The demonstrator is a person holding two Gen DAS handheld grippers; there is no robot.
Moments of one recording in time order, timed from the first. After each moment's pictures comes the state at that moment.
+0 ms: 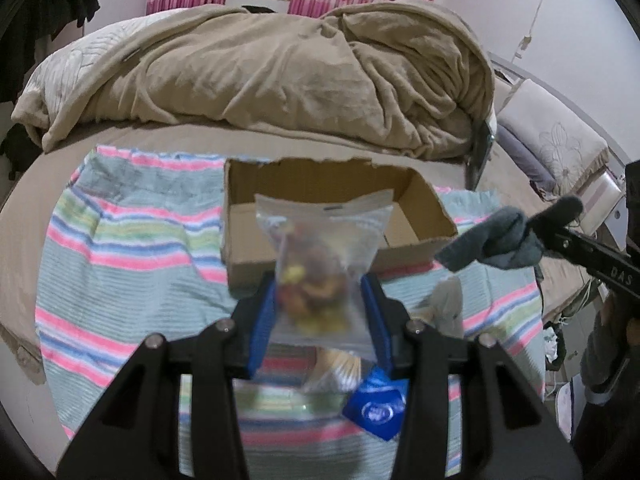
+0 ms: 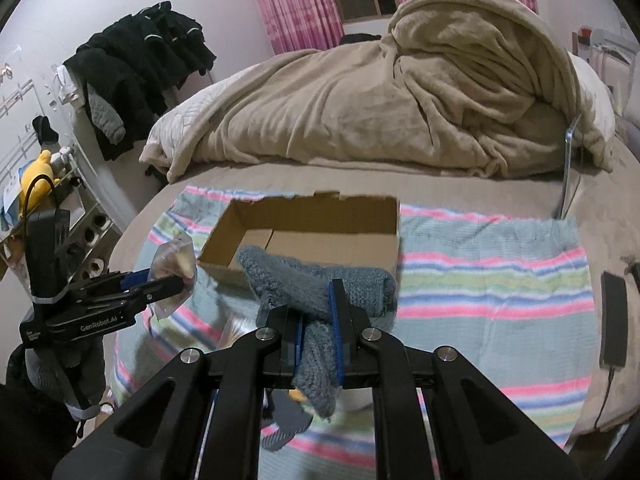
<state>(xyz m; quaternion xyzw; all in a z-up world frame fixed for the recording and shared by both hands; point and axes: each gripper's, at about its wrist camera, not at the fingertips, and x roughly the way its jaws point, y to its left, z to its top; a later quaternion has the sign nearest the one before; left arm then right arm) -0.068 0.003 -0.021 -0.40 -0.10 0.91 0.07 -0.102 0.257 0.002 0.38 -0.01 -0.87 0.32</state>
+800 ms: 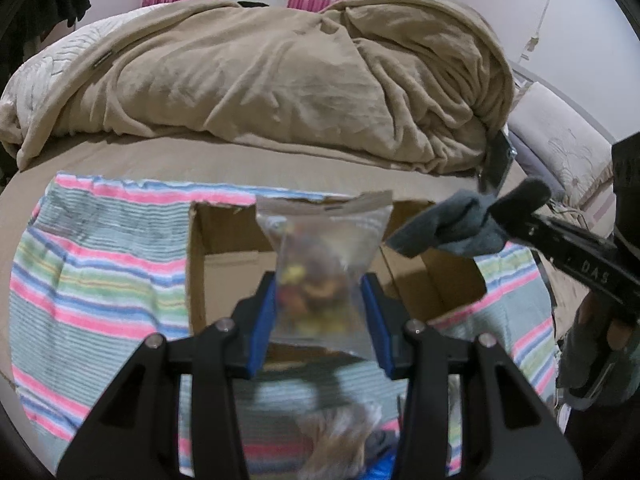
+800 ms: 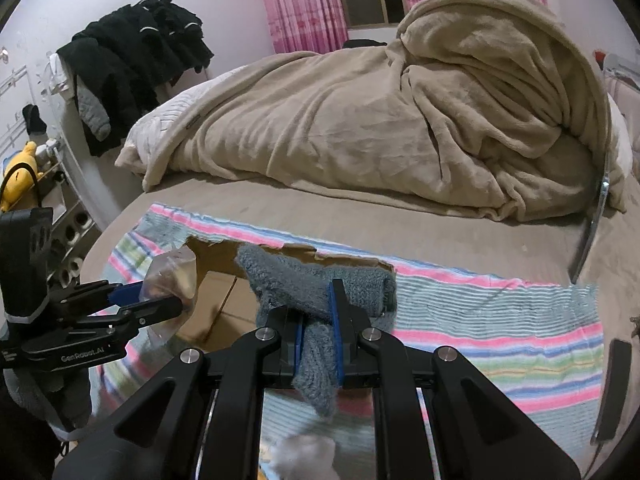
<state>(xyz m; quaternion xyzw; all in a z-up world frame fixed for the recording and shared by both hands) -0.159 0.011 -0.040 -0.41 -0.10 0.91 0.07 -0.190 0.215 -0.019 0.36 0.02 -0.88 0.31</state>
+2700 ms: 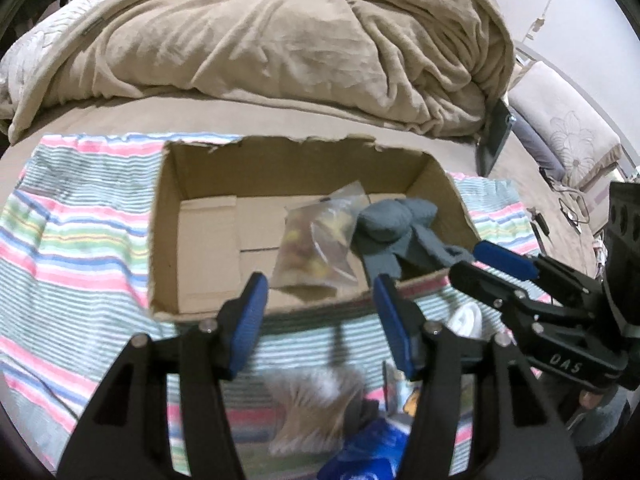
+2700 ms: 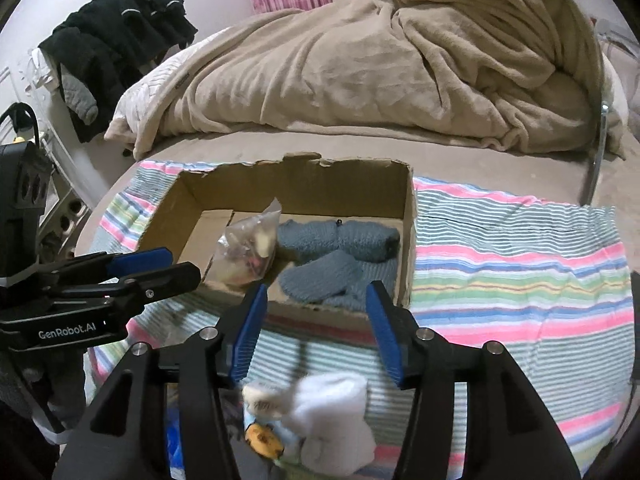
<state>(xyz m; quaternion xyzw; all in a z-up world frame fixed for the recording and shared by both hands) -0.138 0.034 -0.064 -0.45 -0.10 0.88 0.07 -0.151 0.217 -0.072 0.42 0.01 -0.86 0.29</state>
